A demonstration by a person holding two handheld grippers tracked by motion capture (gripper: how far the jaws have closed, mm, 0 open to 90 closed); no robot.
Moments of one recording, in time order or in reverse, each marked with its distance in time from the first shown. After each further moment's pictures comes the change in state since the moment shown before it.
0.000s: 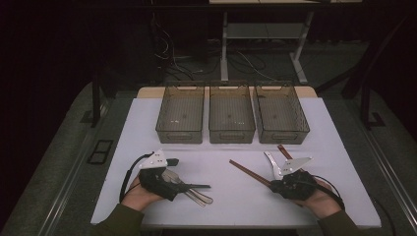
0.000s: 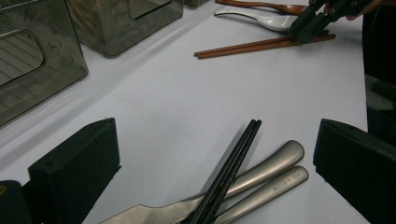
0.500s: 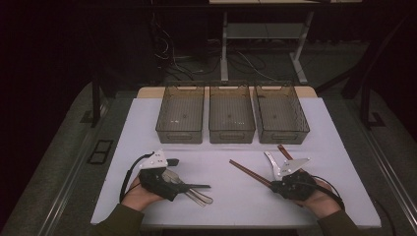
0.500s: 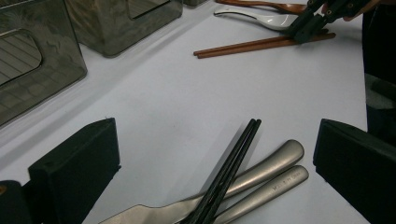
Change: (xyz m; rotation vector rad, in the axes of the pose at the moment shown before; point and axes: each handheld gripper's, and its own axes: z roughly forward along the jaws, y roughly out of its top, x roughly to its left) left arm 0.000 0.000 0.000 0.004 -0.001 0.001; right arm 0.001 -0.001 0.003 0.022 -0.019 -0.024
